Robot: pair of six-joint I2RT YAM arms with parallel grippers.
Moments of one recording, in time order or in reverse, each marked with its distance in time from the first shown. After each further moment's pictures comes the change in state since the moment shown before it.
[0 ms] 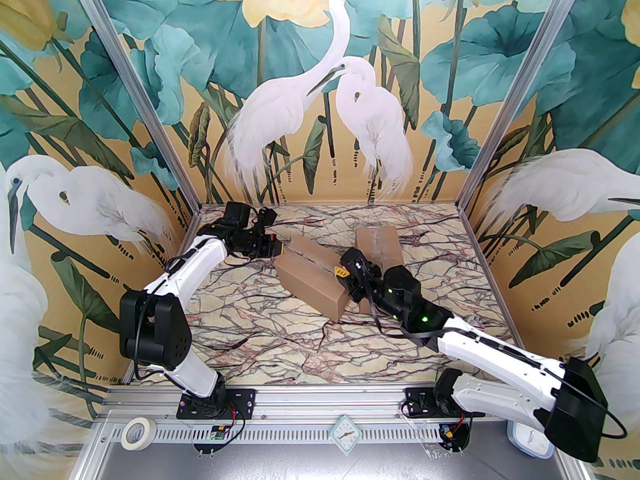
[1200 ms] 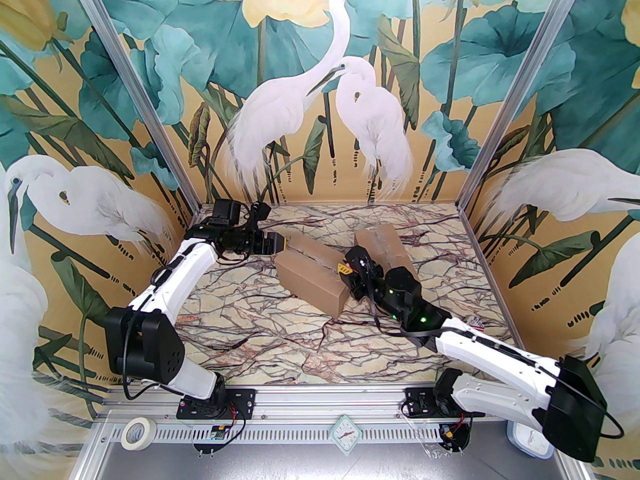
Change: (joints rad) left arm 0.021 -0.081 0.001 -0.008 0.034 0.005; right arm -0.013 0.066 -0.007 0.093 0.013 0.040
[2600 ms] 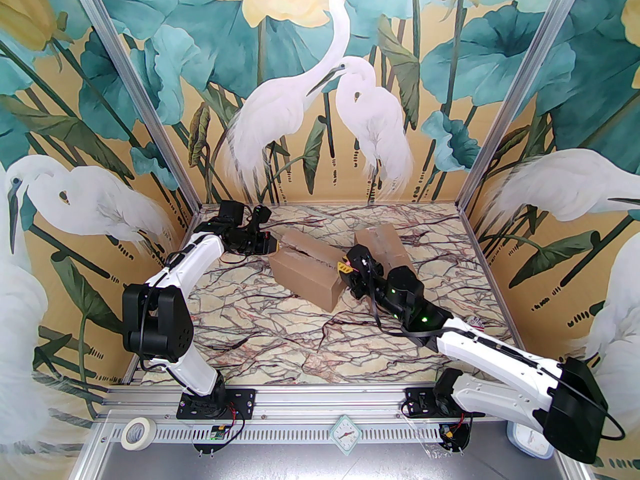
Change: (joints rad) left arm 0.041 0.132 0.019 0.034 -0.019 0.040; right arm -0.005 -0.044 -0.018 -0.006 -0.002 0.009
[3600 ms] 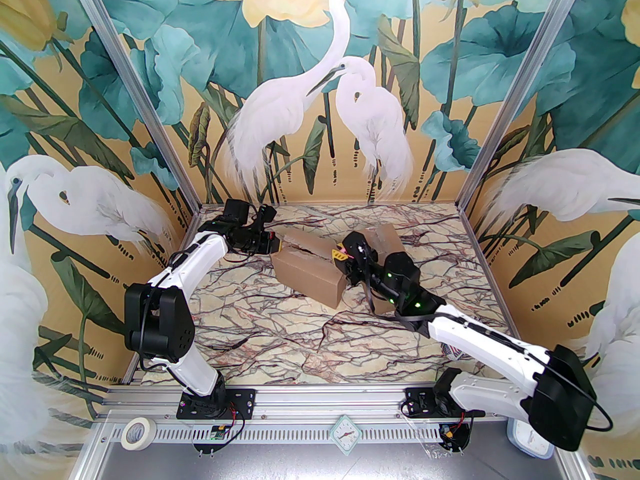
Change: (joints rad) left arm -0.051 -0.001 0.020 -0.013 -0.054 0.051; right arm -0.068 0.148 0.128 0.070 -0.140 -0.042
